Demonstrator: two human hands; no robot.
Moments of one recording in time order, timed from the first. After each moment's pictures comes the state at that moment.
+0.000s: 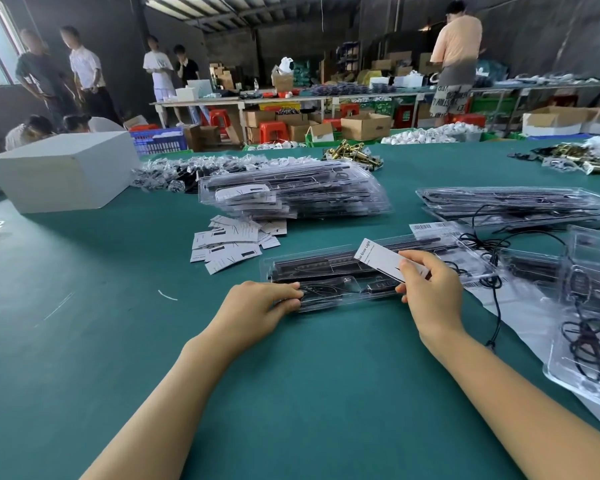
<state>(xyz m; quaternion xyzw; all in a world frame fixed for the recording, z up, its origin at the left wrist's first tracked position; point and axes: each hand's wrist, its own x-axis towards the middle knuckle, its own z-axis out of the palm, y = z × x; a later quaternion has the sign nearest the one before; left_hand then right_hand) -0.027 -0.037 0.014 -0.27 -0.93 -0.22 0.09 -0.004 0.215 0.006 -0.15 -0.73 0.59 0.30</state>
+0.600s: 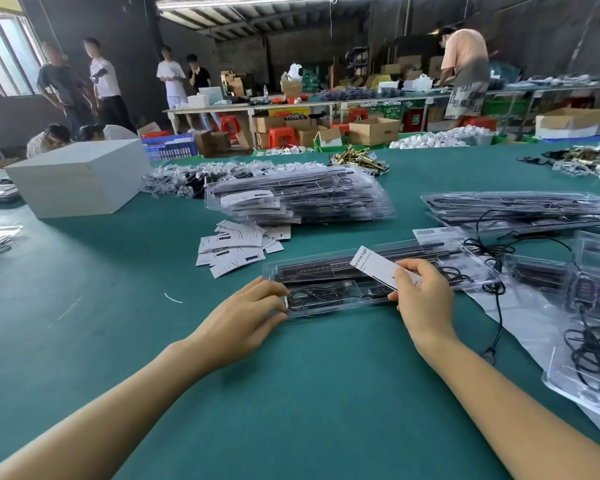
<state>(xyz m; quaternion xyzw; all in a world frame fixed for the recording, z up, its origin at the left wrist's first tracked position) -0.015 -0.059 0.015 -0.39 -0.90 -0.15 0.14 -0.008 0.211 0.000 -0.14 -0.75 0.57 0.29</state>
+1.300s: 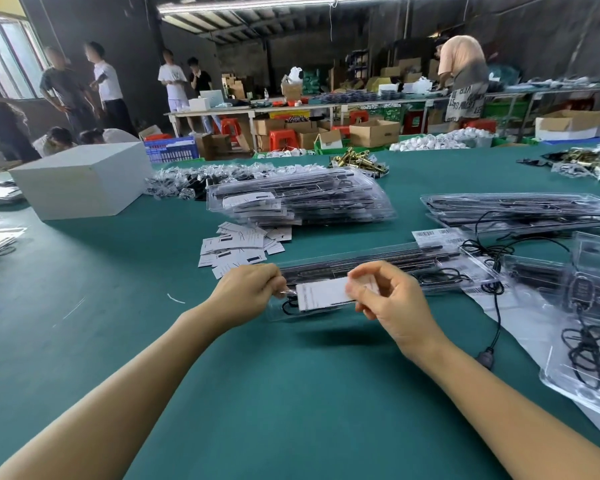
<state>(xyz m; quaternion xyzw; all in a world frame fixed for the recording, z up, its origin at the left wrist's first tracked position) -0.051 -0.046 0.036 -0.23 -0.95 -0.17 0.10 0.014 0.188 0.015 0.08 -0.73 0.66 0.16</state>
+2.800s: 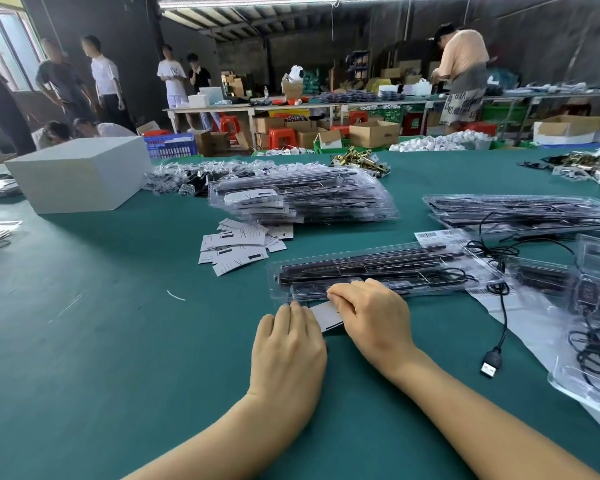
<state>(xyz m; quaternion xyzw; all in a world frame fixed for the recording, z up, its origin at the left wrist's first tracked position) 0.055 0.013 0.007 -0.18 -0.96 0.10 0.18 0.012 0.154 0.002 0.12 -0.89 0.23 0.38</state>
